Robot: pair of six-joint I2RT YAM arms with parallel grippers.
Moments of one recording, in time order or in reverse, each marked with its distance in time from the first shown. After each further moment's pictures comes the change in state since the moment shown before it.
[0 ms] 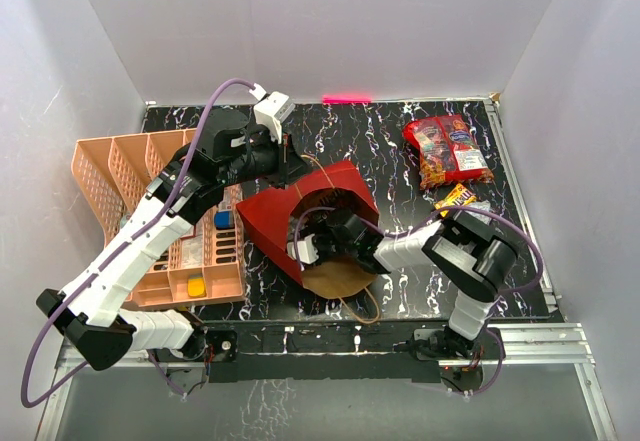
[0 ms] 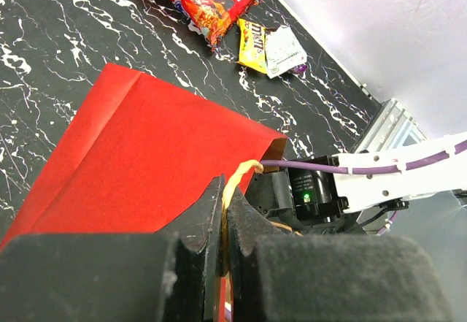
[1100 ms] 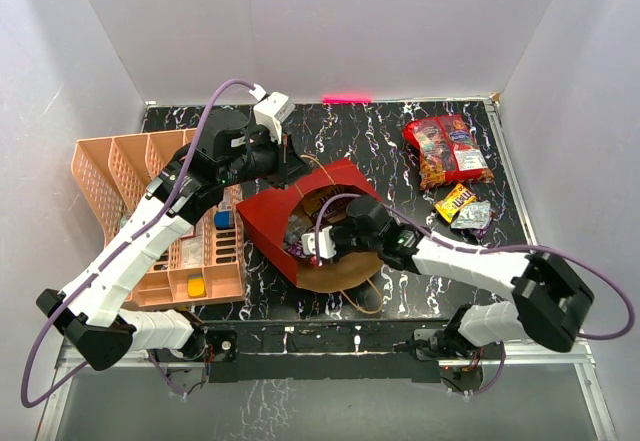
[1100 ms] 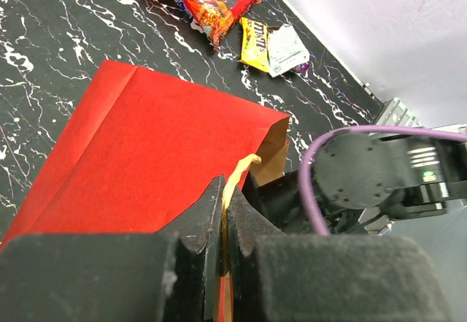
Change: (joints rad) left arm 0.000 0.000 0.000 -0.006 -0.005 0.003; right arm -0.006 -0.390 0.021 -0.410 -0.049 0.052
